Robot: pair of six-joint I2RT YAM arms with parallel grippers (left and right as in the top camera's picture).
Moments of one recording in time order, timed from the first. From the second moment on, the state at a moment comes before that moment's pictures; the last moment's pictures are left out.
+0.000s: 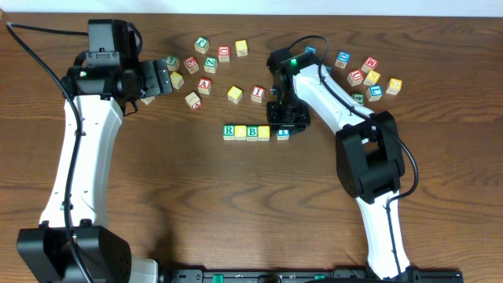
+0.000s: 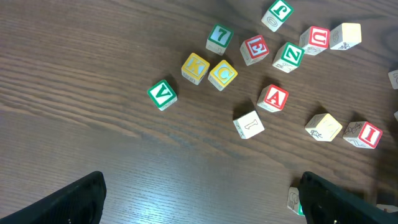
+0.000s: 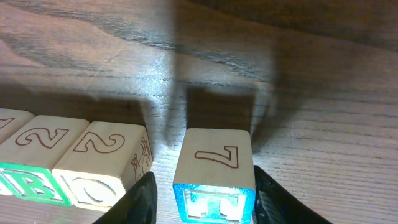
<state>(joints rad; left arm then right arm) 0.03 1.62 1.51 -0.89 -0.01 -0.18 0.45 2.35 1.93 -1.23 -0.20 0.37</state>
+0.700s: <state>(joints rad) 0.03 1.62 1.51 -0.89 -0.01 -0.18 0.40 2.13 1.93 -1.28 -0.17 0.37</state>
